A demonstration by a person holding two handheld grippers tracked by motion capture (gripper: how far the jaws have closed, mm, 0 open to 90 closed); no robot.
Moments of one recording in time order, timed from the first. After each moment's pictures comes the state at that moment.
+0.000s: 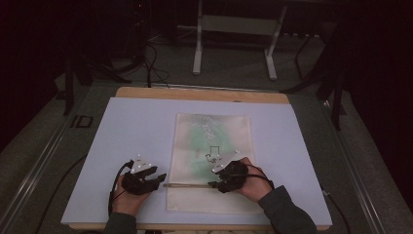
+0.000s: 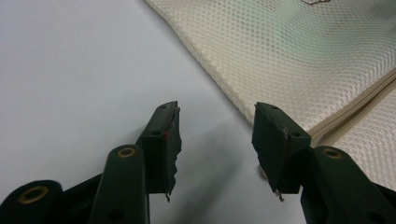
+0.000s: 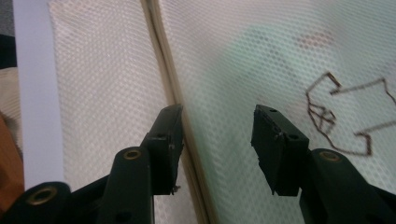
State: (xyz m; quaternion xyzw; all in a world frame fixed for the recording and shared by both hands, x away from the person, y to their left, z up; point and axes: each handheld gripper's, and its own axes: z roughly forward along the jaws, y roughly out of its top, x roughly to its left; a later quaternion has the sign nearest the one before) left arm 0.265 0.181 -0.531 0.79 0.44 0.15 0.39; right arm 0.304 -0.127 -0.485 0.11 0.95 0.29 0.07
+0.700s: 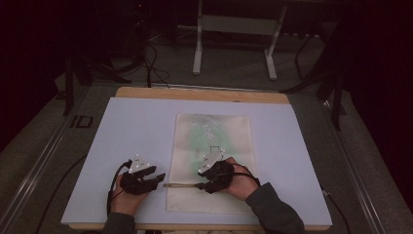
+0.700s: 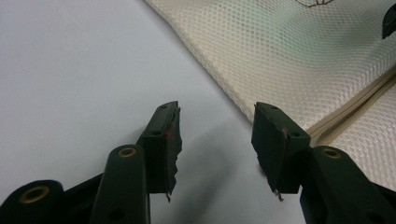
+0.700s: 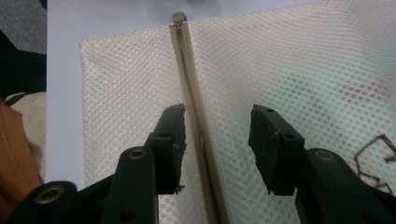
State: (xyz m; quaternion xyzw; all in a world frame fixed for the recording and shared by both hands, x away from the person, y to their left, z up) left arm 0.264 0.185 -0.530 0.79 0.44 0.15 0.39; right arm 0.307 -0.093 -0.489 0.08 0.95 0.31 0.04
